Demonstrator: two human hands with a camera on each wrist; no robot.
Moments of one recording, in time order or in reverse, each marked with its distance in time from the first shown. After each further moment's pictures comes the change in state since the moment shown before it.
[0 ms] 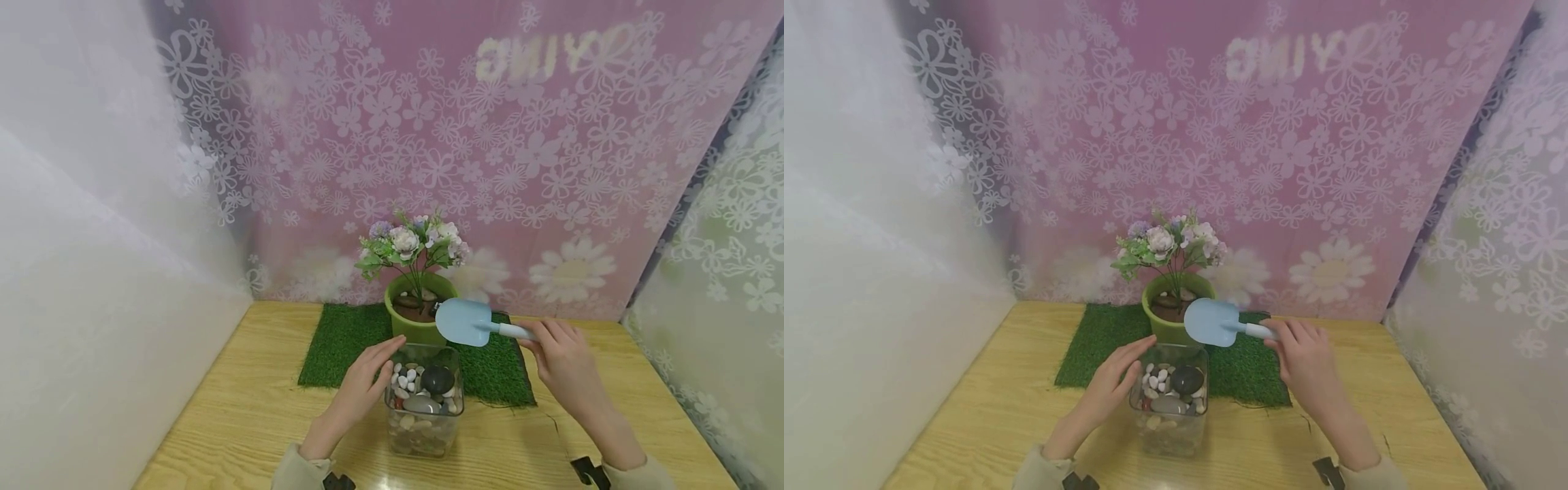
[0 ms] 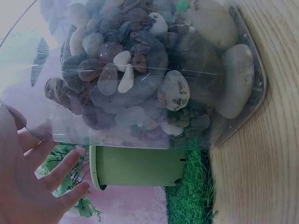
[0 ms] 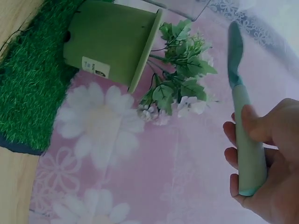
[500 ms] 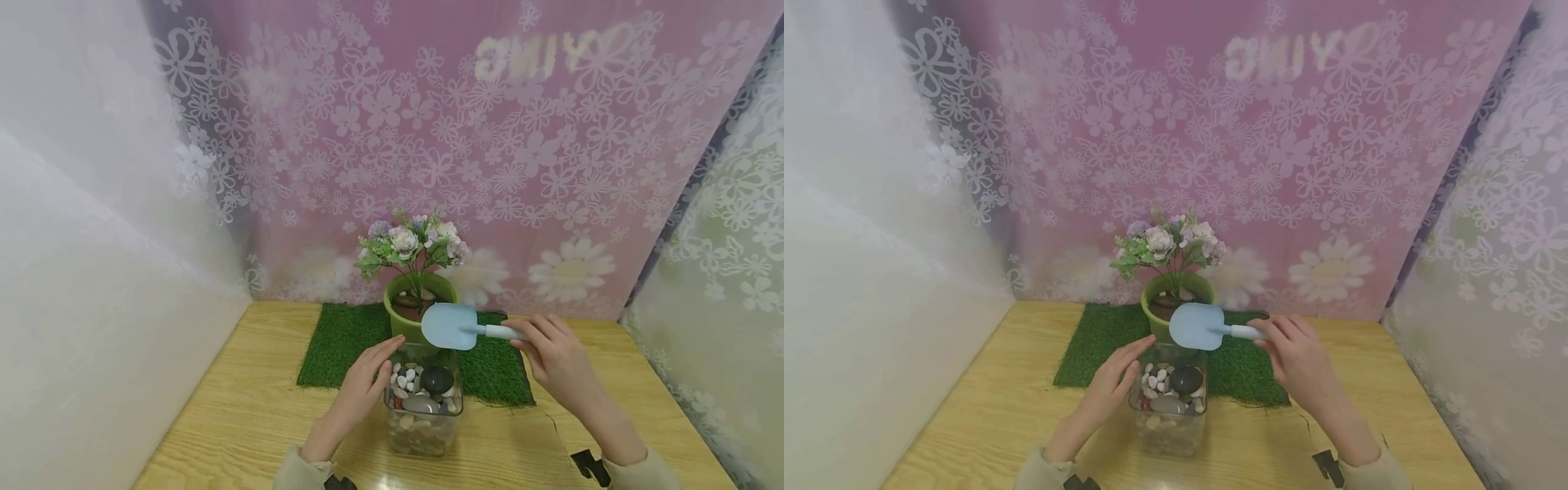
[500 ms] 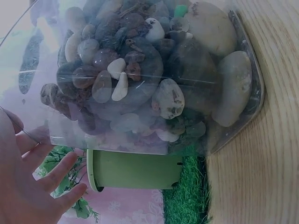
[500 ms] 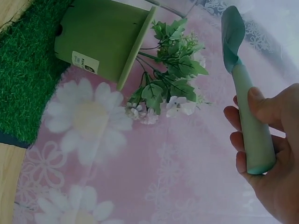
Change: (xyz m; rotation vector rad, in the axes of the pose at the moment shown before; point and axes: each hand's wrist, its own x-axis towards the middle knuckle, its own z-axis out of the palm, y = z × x) left_hand -0.001 0.002 0.003 -0.011 0.038 0.028; right_hand 0.013 -0.005 -0.004 0.088 -0.017 -0.088
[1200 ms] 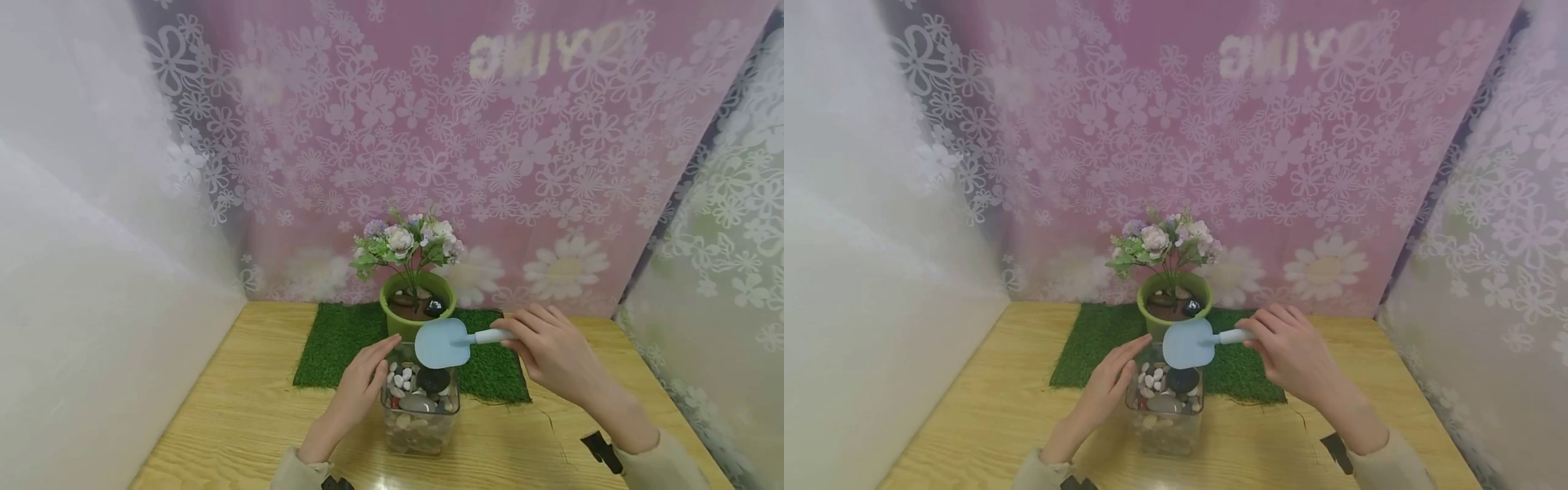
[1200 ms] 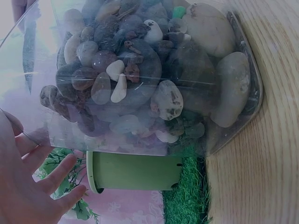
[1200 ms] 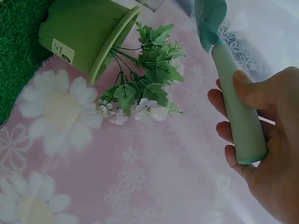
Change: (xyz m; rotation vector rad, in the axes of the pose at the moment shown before) left_hand 0.000 0.000 0.002 0.022 0.030 0.029; right_hand 0.027 -0.008 -0.022 -0.047 -0.104 -0.184
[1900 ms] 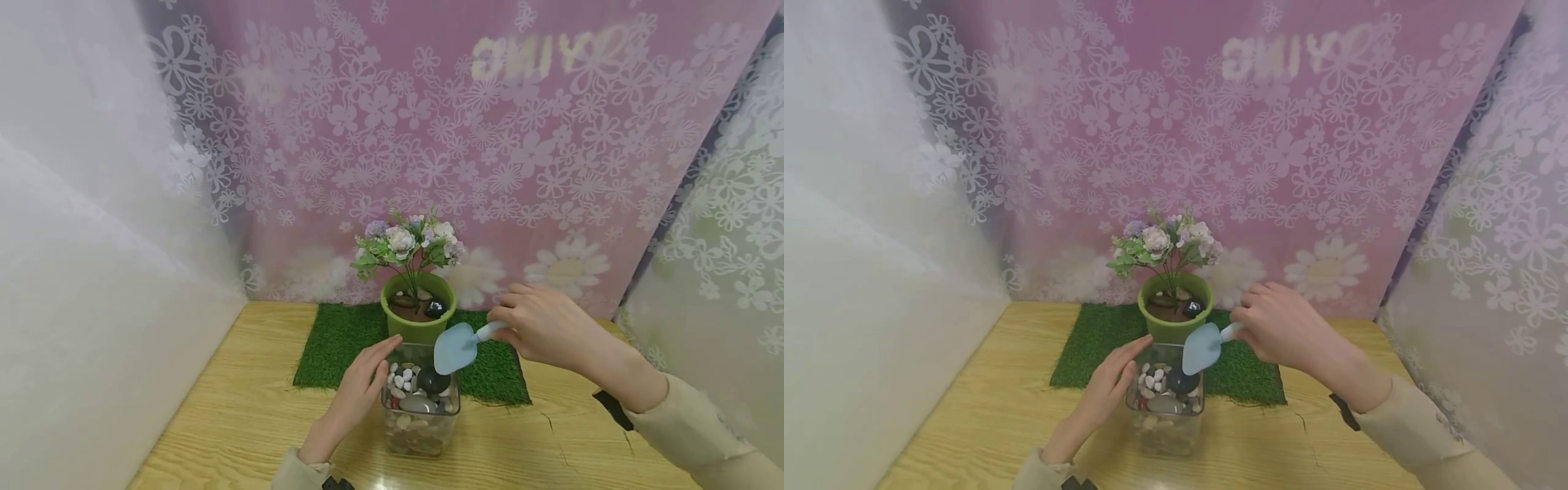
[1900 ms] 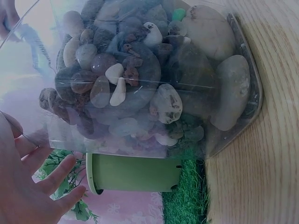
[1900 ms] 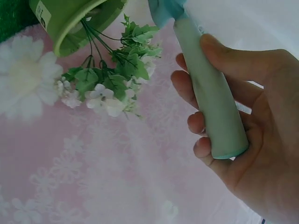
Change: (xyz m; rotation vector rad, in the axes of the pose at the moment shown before) left_hand 0.000 -0.001 0.001 -0.004 0.011 -0.003; right_hand 0.059 0.003 -0.034 -0.096 -0.264 -0.197
